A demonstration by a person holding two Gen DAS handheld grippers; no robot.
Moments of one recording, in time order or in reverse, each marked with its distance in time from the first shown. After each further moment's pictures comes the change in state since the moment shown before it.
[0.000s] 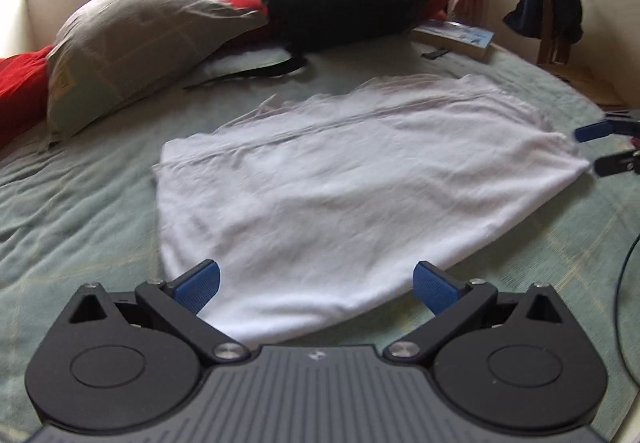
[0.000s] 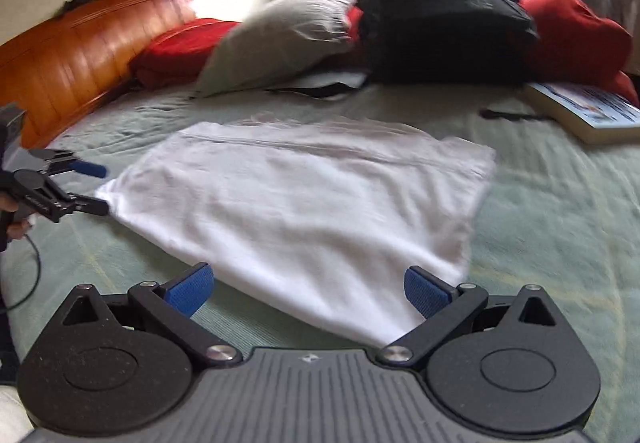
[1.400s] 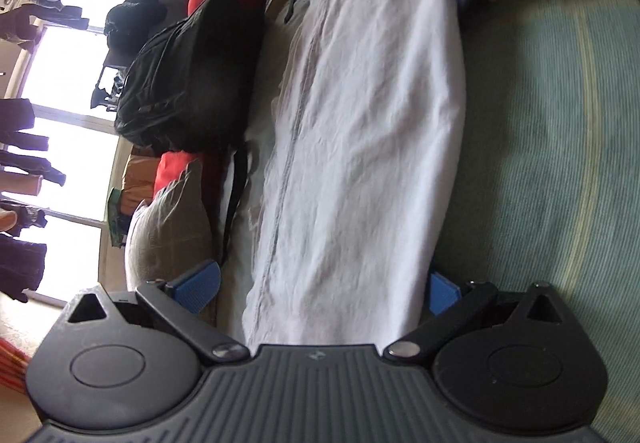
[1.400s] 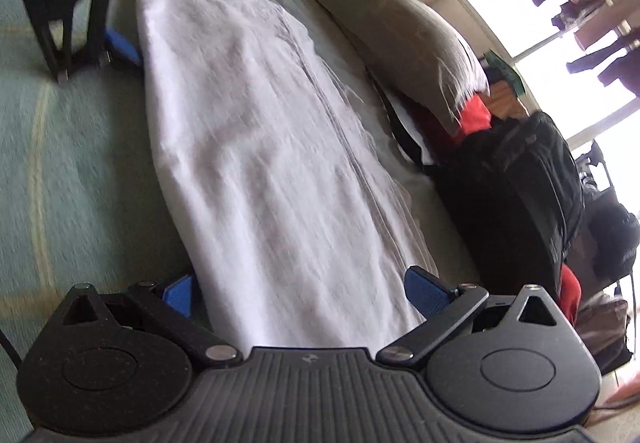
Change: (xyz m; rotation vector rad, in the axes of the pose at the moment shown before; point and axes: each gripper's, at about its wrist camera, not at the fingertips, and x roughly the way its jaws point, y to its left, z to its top) left arm 0.049 -0.107 -0.022 1.080 -0.016 0.501; right arm 0.085 0.107 0.000 -0.960 0.153 -0.385
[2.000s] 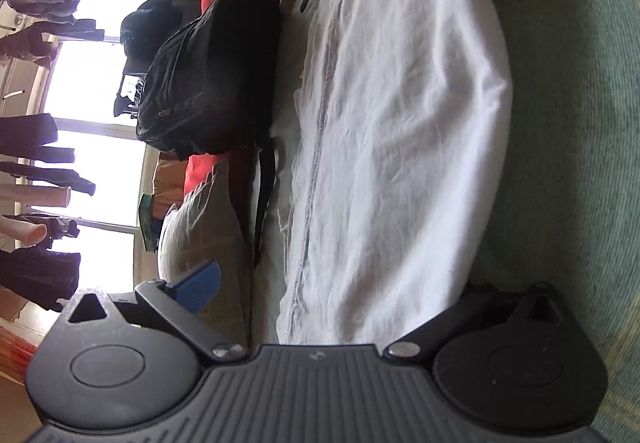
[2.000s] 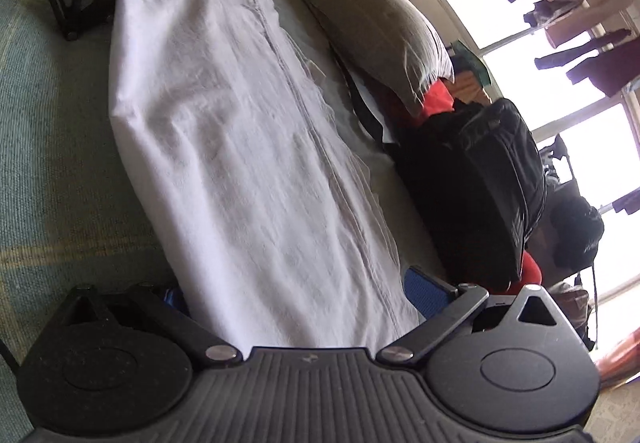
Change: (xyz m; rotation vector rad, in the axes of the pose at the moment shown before) left arm 0.019 -0.006 0.020 0.047 0.000 0.095; right arm 0.011 0.002 -0.006 -0.026 0.028 -0.119
